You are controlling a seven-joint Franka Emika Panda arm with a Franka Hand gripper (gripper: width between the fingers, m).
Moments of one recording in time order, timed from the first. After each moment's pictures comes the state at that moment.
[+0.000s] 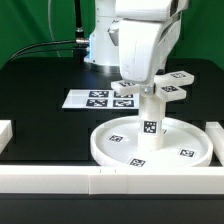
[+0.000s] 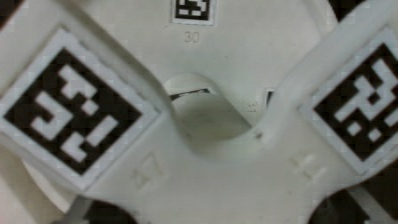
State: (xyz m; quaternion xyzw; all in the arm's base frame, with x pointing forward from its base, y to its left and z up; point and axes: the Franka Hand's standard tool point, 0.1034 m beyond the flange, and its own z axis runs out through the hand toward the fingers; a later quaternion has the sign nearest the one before) arm 0.558 0.033 0.106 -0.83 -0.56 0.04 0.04
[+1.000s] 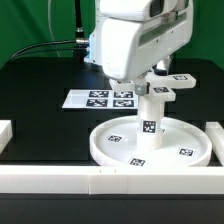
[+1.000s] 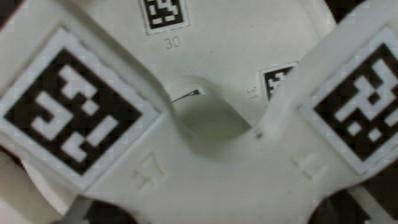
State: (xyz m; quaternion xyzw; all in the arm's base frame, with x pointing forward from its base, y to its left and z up) arm 0.555 0.033 0.105 -0.92 -0.38 0.04 0.04
